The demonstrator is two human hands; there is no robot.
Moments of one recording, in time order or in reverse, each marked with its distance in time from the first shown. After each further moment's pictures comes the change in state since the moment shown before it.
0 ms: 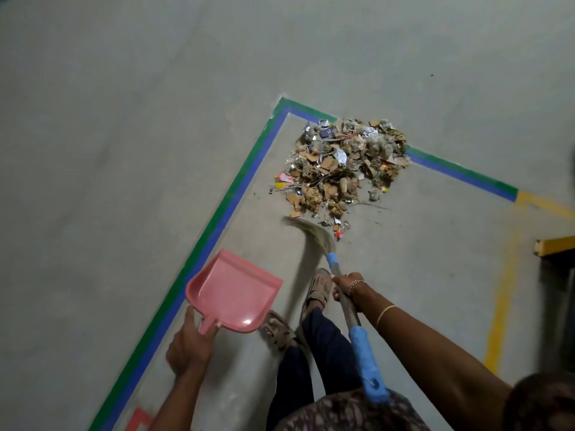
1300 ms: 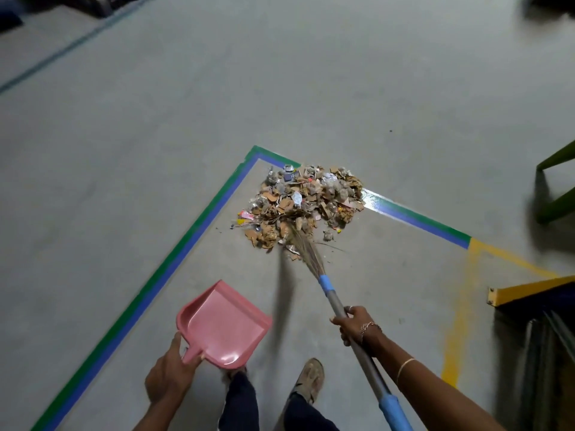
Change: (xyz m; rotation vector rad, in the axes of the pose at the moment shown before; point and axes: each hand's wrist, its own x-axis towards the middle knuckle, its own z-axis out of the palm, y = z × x) left_hand -0.188 0.167 0.101 0.109 0.028 0.032; right_hand -0.011 0.032 -0.326 -0.175 -0.125 -0.244
